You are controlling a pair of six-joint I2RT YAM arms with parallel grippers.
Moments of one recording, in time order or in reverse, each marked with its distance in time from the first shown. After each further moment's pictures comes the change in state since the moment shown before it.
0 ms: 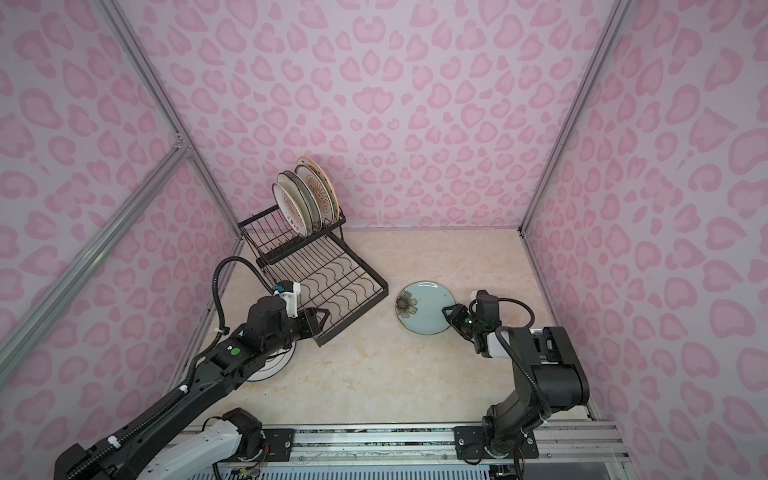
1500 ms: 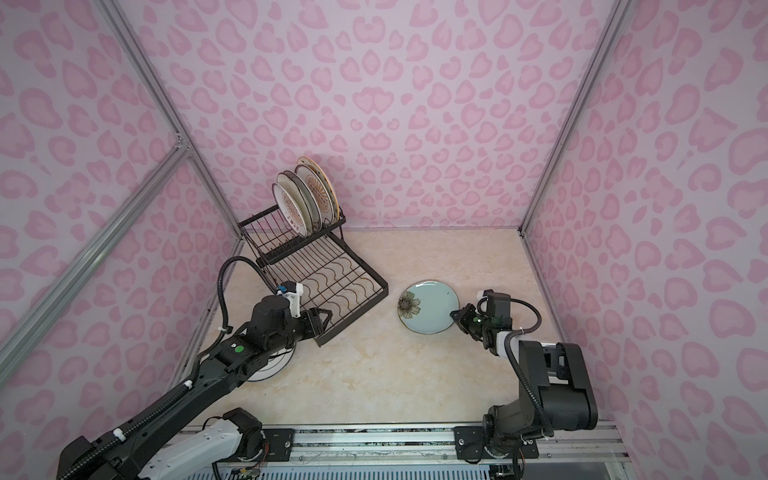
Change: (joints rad) left arm -0.006 0.028 0.000 0.005 0.018 -0.026; right arm -0.091 -0.155 0.045 -0.237 -0.116 -0.044
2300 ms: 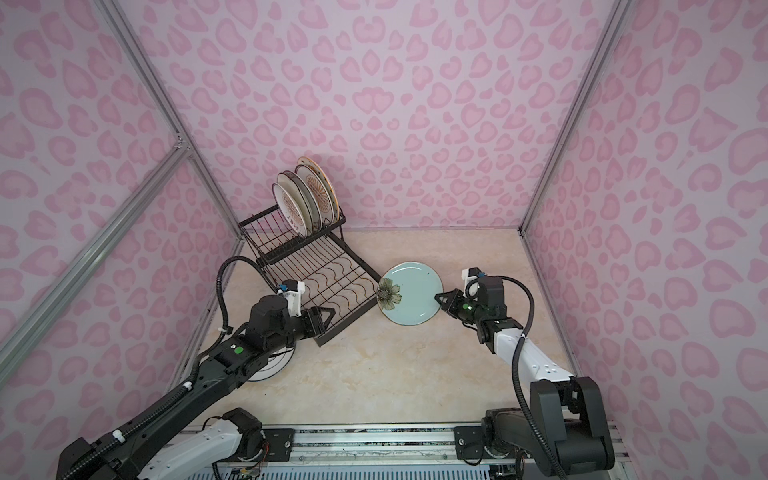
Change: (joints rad) left arm 0.000 -0.013 -0.010 0.056 0.054 0.000; right arm 0.187 -0.179 0.138 -0.113 -0.034 -0.028
